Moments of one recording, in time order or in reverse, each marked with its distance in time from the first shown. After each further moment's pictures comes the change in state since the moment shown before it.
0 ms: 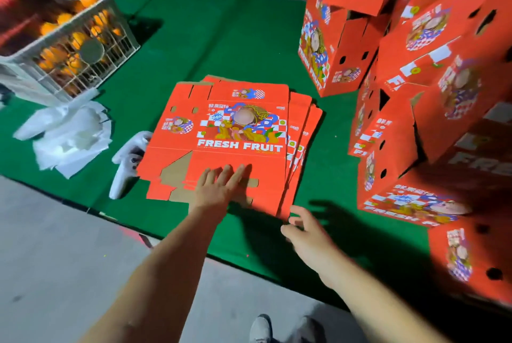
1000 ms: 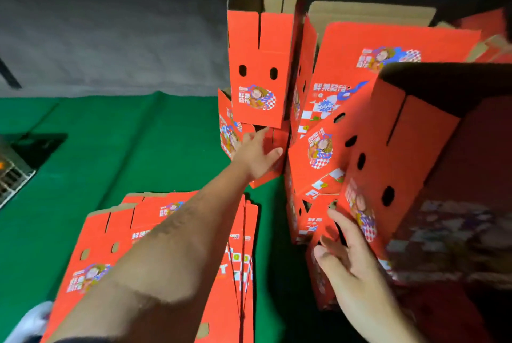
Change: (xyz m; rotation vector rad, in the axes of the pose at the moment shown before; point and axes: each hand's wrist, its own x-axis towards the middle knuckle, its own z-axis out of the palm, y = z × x) left_hand 0.249 0.140 -0.317 -0.830 0.270 0.341; right_hand -0.022 -0.121 -0.182 0.468 0.519 -0.497
